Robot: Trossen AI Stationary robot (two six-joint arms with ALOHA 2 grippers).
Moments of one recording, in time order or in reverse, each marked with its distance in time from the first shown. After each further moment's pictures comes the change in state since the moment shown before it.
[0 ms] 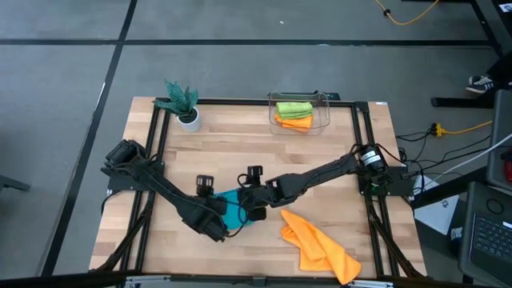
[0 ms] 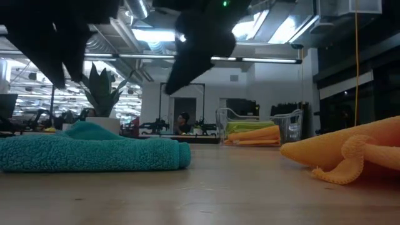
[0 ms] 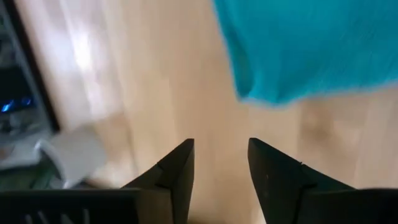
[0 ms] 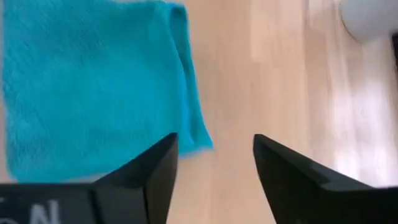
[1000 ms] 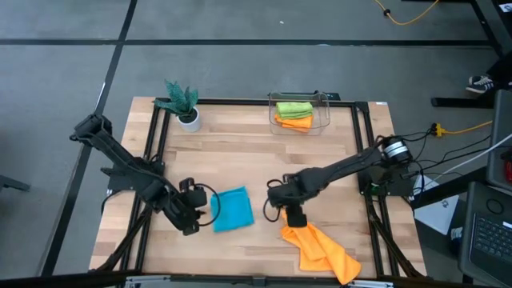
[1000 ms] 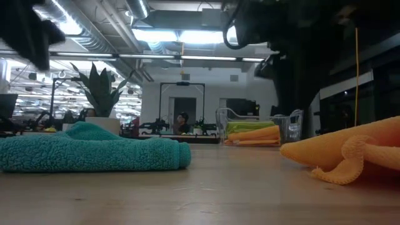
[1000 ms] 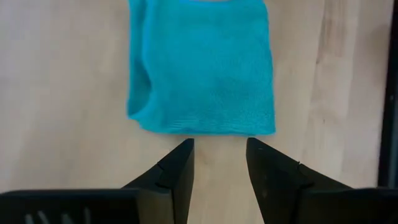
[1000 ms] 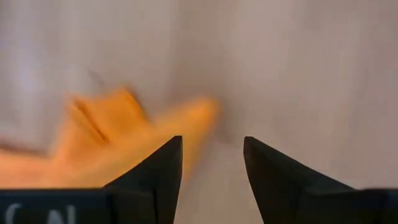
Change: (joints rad) left arm -0.099 -0.519 -0.494 0.682 0.104 -0.315; right arm 0.026 -0.256 -0.339 -0.244 -0.517 0.231
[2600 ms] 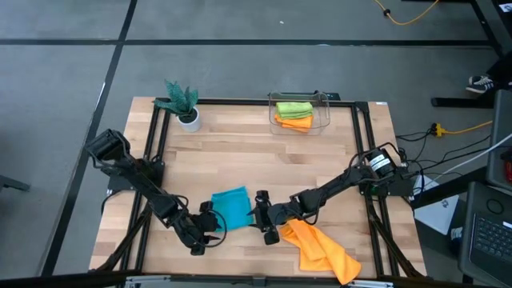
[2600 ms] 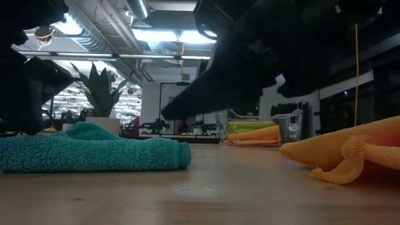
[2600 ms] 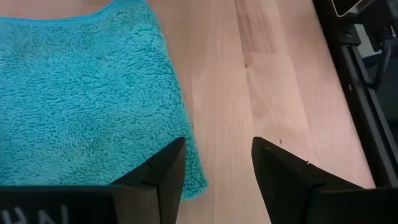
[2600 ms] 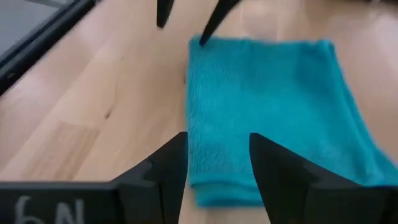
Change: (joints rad) left arm -0.068 0.301 -0.198 0.779 -0.012 0.263; right arm 0.099 0.202 -0.230 1.203 0.300 -0.212
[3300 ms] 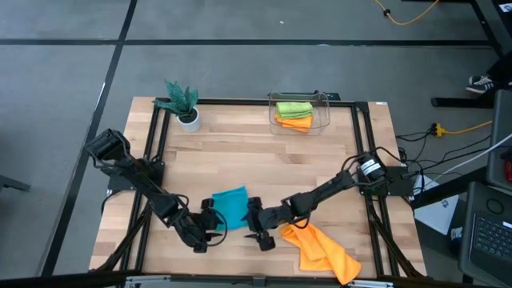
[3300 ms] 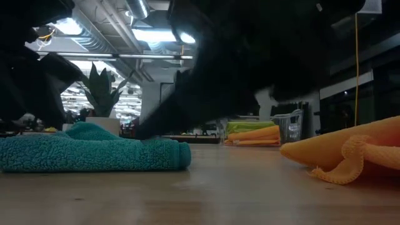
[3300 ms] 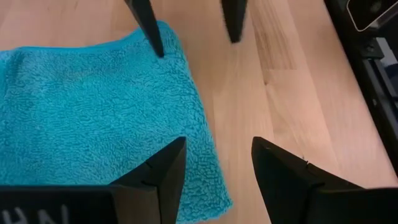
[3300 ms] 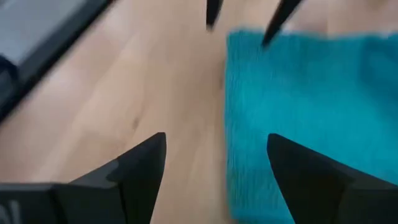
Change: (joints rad) left arm 0.006 -0.002 0.000 0.008 -0.077 0.047; right arm -0.002 0.096 0.144 -0.112 -0.113 0.029
